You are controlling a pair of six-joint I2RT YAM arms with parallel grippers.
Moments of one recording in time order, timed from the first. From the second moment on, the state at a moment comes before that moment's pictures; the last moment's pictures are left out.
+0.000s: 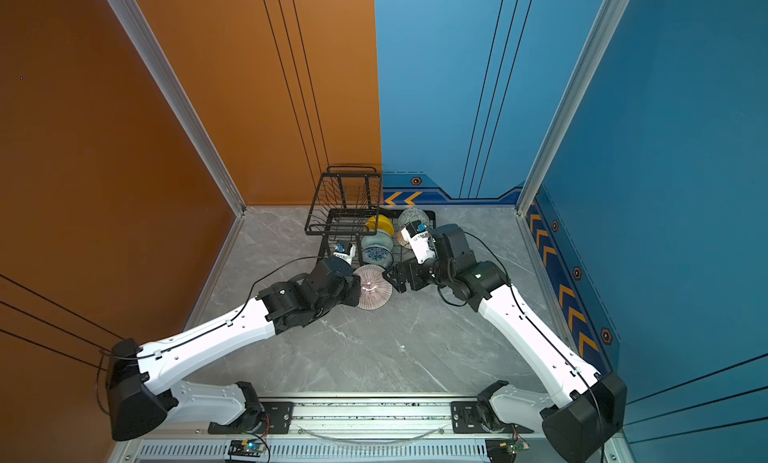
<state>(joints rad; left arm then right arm) -0.90 1.31 1.12 -0.52 -0.37 -0.51 0.51 1.22 1.19 -0.64 -0.35 0.16</state>
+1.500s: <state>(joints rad) -0.92 1.32 1.10 -0.34 -0.35 -0.46 0.60 1.36 1.18 -0.57 -0.26 0.25</state>
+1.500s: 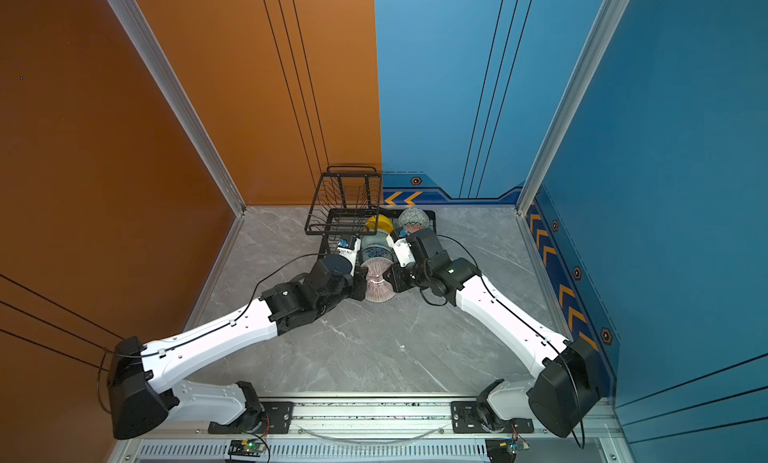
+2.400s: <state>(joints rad) -0.92 1.33 1.10 -0.32 -0.30 -0.46 0.58 1.35 1.15 -0.58 -0.22 0.25</state>
